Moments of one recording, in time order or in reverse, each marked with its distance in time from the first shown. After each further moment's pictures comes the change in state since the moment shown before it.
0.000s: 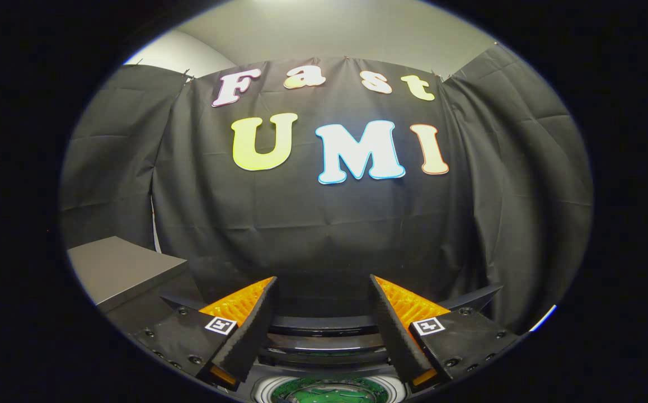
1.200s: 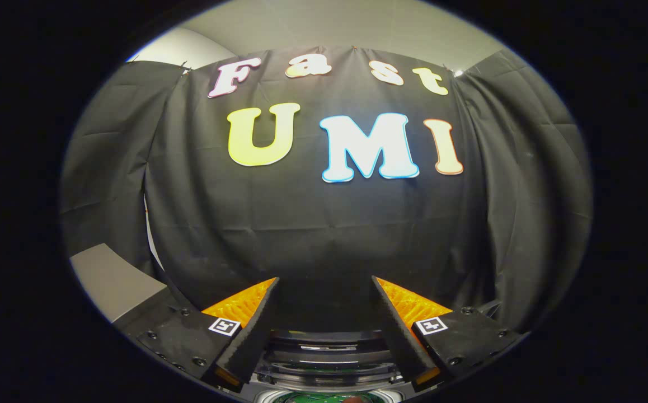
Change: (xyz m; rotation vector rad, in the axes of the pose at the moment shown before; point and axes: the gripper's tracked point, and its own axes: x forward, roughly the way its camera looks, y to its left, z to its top) arm 0.073 0.002 0.019 -0.012 0.096 0.008
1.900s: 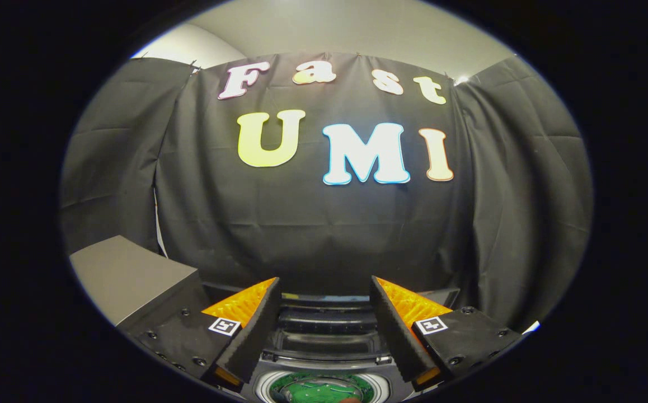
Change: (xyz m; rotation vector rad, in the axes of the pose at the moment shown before) arm -0.075 0.003 0.022 -0.042 -0.039 -0.003
